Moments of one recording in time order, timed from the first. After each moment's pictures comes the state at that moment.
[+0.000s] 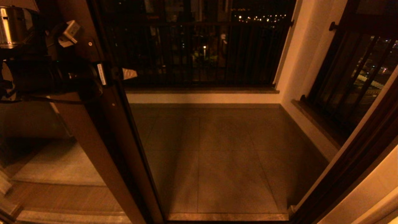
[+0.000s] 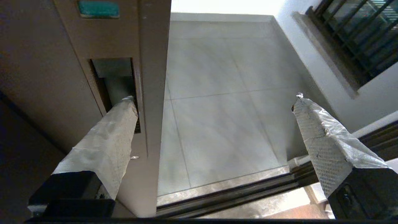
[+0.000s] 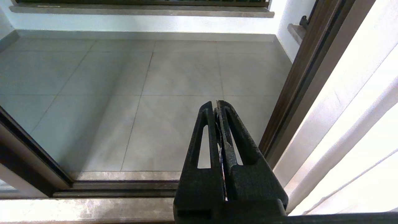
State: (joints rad) left arm -0.17 1.60 -1.35 -0.05 -0.22 -0.12; right arm 0.00 0.00 -0.01 0.04 0.02 -0.05
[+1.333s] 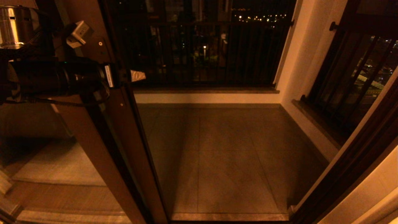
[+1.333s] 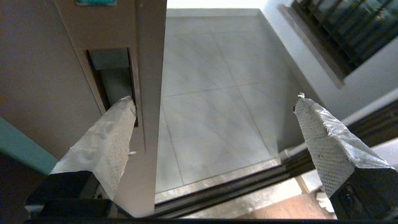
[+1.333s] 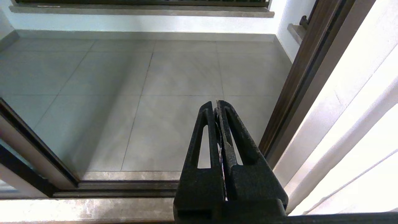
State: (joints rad) left arm -0.23 1.60 -1.35 -0.04 -0.23 -0.12; right arm 0.00 0.00 -0.01 0.04 0.02 -0.05
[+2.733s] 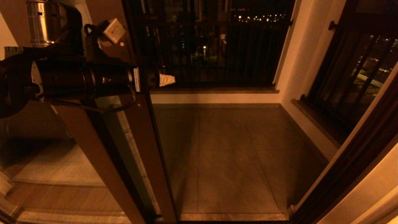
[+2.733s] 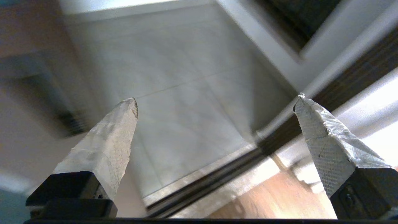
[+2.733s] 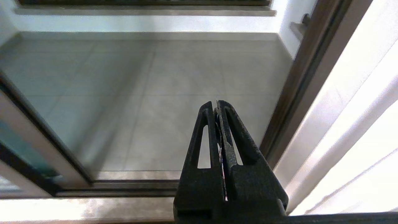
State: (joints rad) left arm -0.35 1.62 -1.37 -0.05 -0.25 -0.12; right arm 0.00 0.00 -0.01 0.04 0.02 -0.05
